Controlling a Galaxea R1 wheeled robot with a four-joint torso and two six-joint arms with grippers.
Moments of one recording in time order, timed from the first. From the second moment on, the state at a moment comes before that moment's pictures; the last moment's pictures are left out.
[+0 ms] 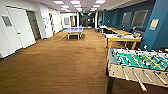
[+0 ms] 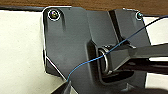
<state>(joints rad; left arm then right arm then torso) 1.53 2.83 -2.48 0.05 -0.09 0.01 -1.52 2.96 -2.50 -0.22 0.07 0.22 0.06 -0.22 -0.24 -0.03</state>
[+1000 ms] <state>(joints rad) 1.53 2.85 -2.49 0.05 -0.09 0.01 -1.52 2.98 -2.51 -0.22 0.07 0.23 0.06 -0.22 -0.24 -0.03</state>
